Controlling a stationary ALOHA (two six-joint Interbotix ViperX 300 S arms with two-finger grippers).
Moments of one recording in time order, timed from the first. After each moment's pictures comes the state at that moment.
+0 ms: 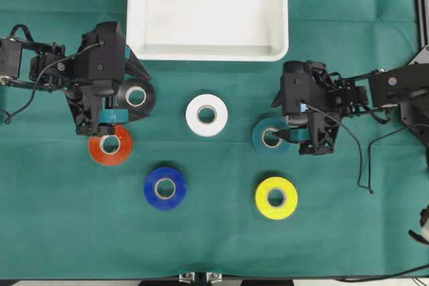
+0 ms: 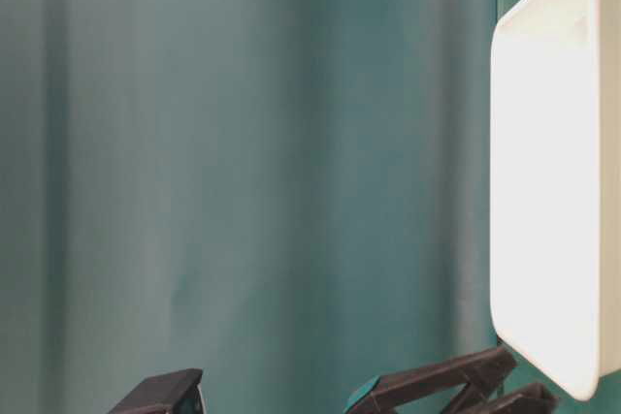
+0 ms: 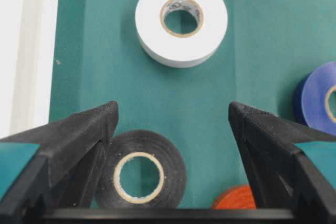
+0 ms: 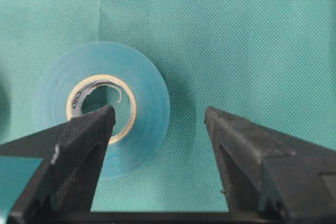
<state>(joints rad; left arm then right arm) -0.04 -0.25 0.84 -0.03 0.12 -0.03 0.12 -0.10 0.97 0.00 0.03 0.28</state>
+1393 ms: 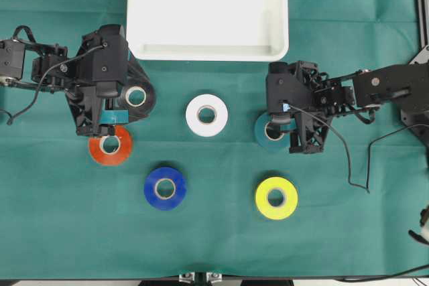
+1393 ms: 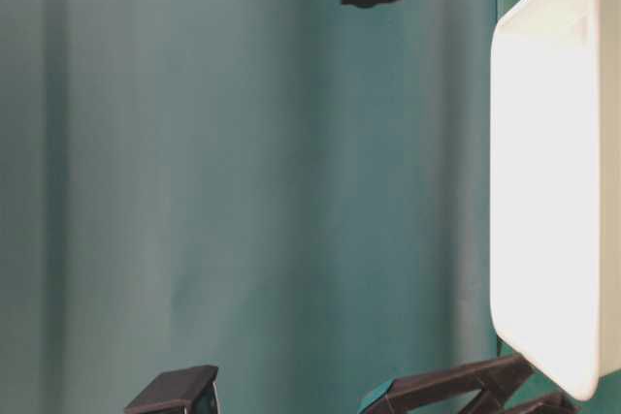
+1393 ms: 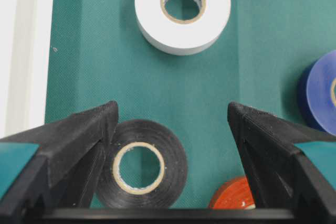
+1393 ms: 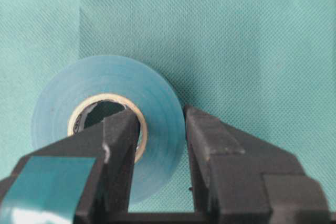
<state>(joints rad) -0.04 -0.23 0.84 -0.03 0.14 -0.03 0.11 -0.05 0.91 0.00 0.11 0.29</state>
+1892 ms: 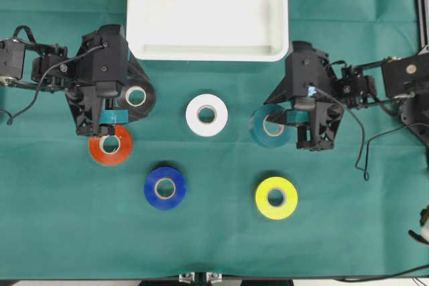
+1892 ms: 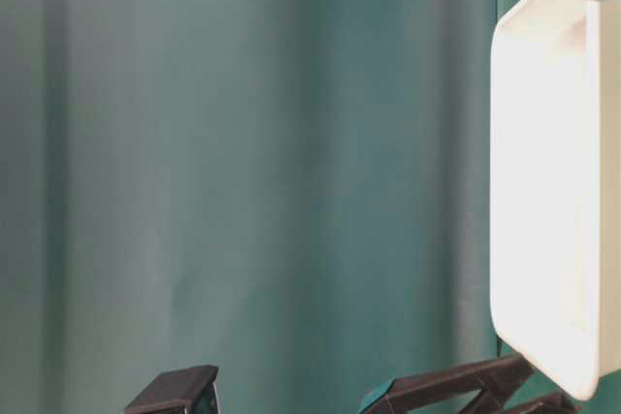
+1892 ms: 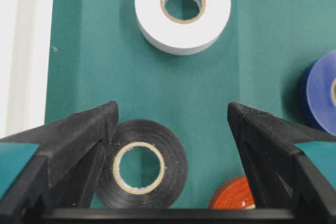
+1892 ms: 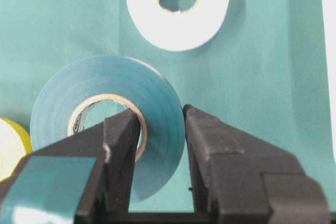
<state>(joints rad) -0.04 -0.23 0.84 -0.03 0.14 -0.03 0.10 -0.27 0.89 -0.01 0.15 0.33</state>
